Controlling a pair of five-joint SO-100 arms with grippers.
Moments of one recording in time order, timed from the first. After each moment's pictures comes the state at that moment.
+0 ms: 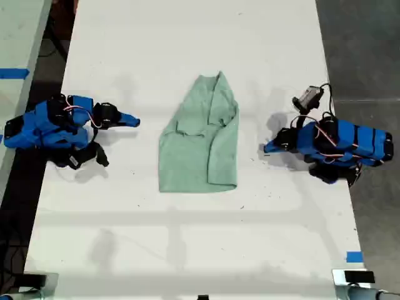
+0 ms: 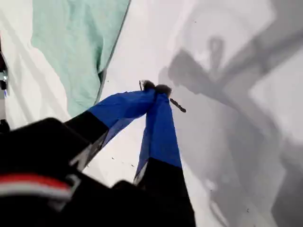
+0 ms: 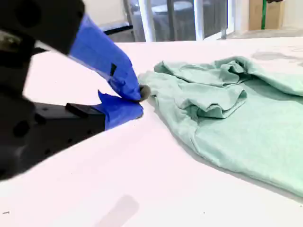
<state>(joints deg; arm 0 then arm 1) -21.7 206.2 179.4 58.5 13.0 13.9 200.2 174.9 75.9 -3.3</state>
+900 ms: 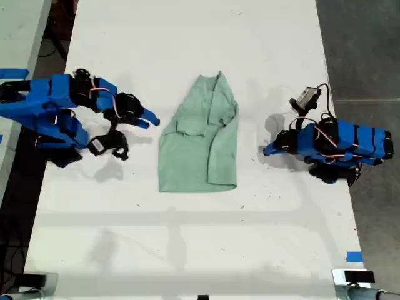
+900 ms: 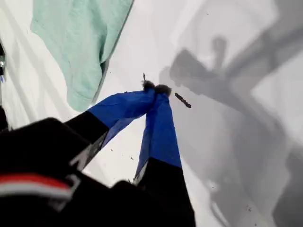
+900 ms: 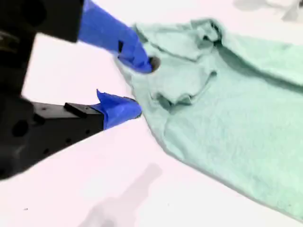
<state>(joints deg) -14.3 130.6 124.3 63.1 1.3 11.4 200.4 174.9 75.9 -4.2</state>
